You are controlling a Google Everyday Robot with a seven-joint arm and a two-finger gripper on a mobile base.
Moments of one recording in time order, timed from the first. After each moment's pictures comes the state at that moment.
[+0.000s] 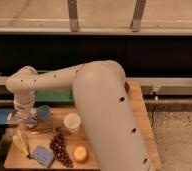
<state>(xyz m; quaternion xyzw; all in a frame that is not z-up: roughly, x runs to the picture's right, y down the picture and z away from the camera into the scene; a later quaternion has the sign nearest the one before) -0.349 0.130 0.756 -0.38 -0.12 0.10 0.91</state>
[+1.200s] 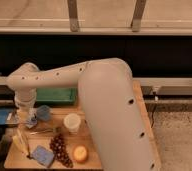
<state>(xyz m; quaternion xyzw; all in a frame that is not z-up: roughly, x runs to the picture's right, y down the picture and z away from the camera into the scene) -0.333 0.104 0.742 -0.36 -0.12 0.12 0.92</state>
